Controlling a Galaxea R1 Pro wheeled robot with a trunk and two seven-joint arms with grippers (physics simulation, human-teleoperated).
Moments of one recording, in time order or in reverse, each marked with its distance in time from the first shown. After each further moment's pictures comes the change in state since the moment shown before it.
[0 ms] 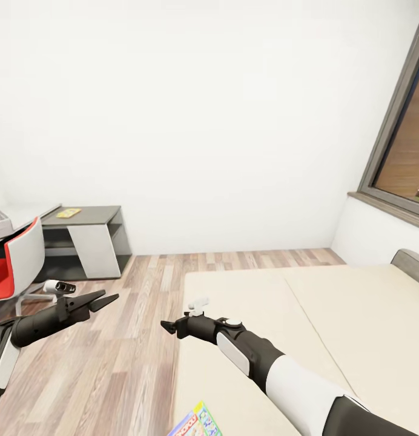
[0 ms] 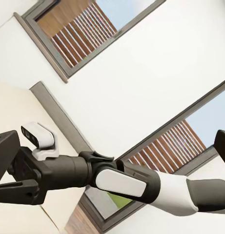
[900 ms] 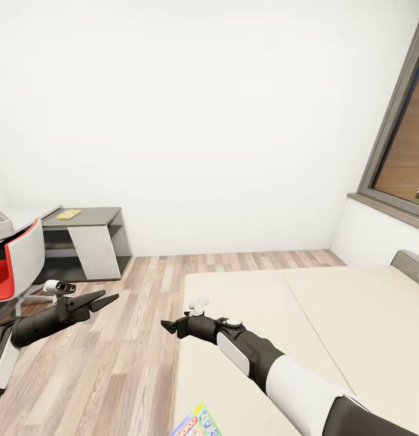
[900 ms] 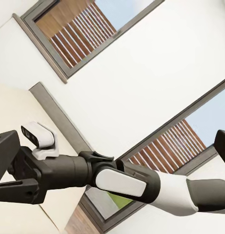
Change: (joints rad) left arm 0.000 0.000 0.000 0.000 0.000 0.000 0.000; right arm 0.000 0.000 -0.002 0.002 -0.005 -0.002 0.000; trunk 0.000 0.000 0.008
